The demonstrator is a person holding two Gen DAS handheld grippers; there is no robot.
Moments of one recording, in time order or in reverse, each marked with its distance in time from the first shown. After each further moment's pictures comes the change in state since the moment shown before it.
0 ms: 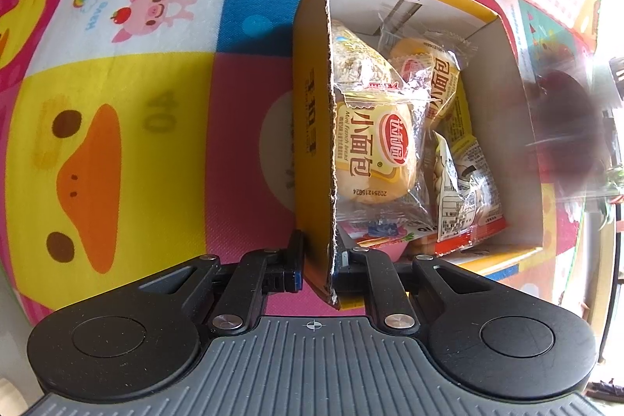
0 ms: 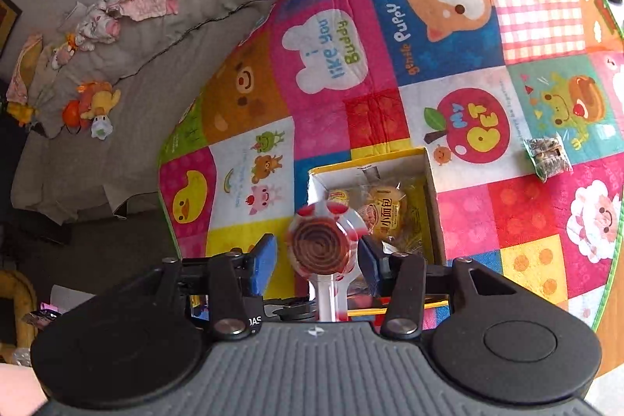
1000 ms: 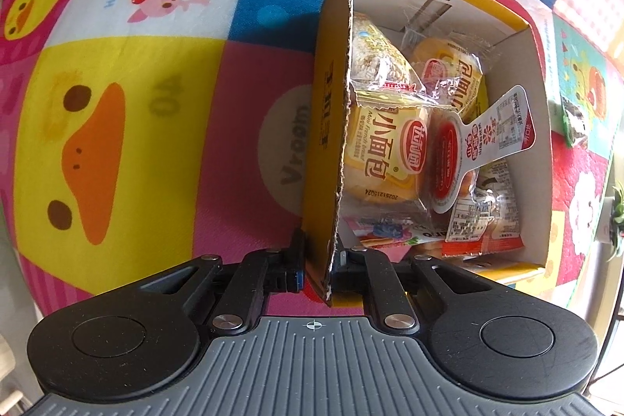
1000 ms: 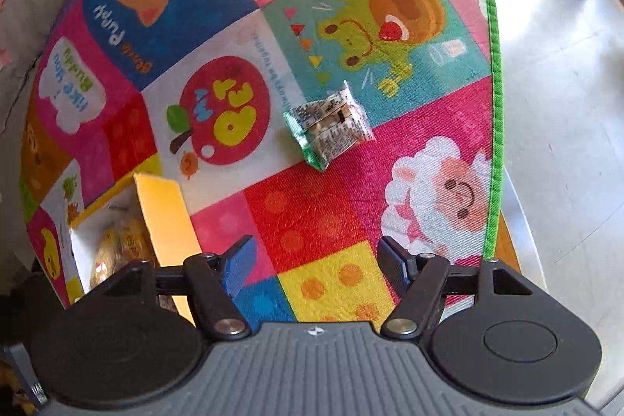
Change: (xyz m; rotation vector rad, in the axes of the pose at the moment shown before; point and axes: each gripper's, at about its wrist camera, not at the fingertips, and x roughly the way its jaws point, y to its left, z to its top) left arm 0.002 -0.020 0.005 -0.120 0.043 0.077; right arm 0.070 -0.257 0.062 0.319 0.189 -0.228
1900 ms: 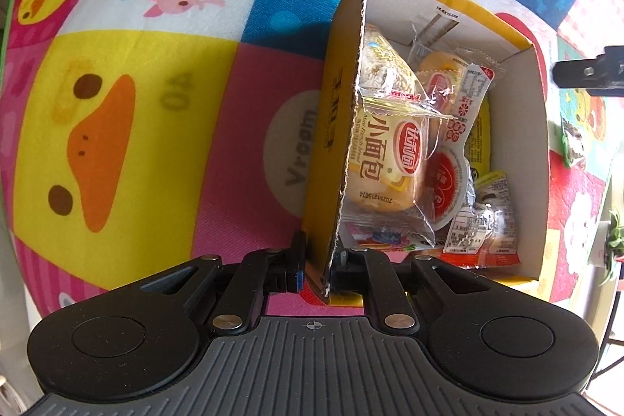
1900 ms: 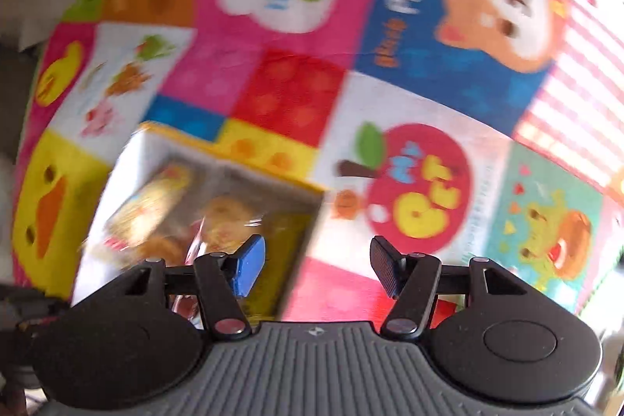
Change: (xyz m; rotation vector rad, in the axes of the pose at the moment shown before) left arm -0.011 0.011 -0.015 -0.058 -0.041 -0.015; right arm 0.050 0.192 -0.021 -0.756 -0.076 -0.123
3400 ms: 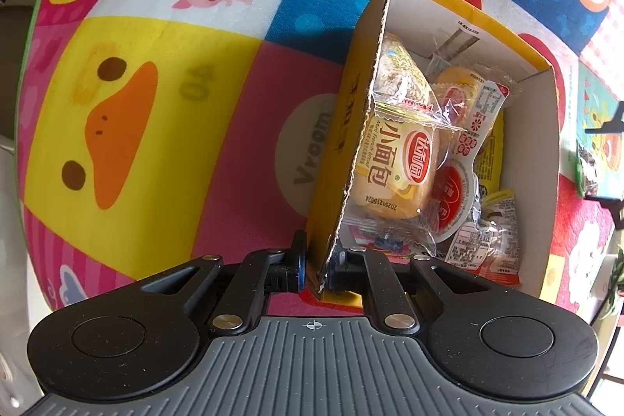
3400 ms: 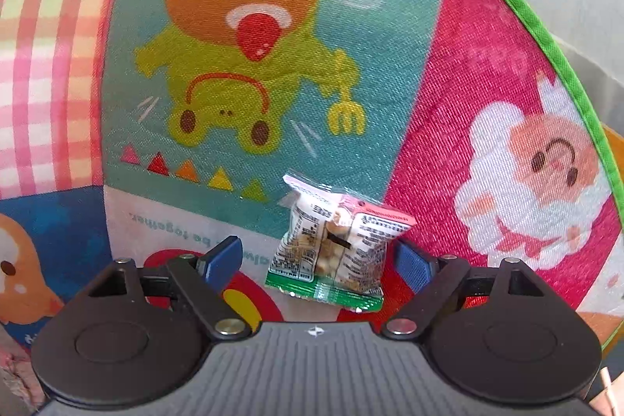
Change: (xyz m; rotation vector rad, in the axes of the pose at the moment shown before) left arm -0.003 -0.002 -0.004 -0.094 -0.022 0.053; right arm 0.107 -0.245 -0.075 1.522 0.247 0.122
